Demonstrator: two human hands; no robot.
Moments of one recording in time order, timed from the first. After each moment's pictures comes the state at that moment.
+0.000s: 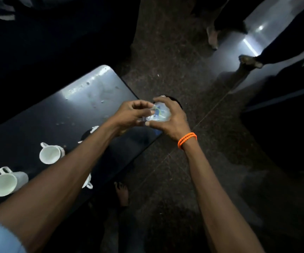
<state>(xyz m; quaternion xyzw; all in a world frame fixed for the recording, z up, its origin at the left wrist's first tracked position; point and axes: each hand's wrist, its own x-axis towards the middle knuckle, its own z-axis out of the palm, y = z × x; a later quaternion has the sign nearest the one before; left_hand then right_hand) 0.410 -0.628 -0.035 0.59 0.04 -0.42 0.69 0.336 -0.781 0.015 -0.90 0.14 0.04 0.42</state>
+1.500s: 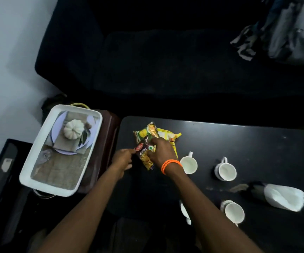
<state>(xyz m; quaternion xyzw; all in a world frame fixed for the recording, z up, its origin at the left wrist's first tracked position) 0.192 -0.060 -0.110 0.53 0.61 -0.08 0.58 0.295 -0.192 -0.090 -0.87 -0.23 0.31 0.30</state>
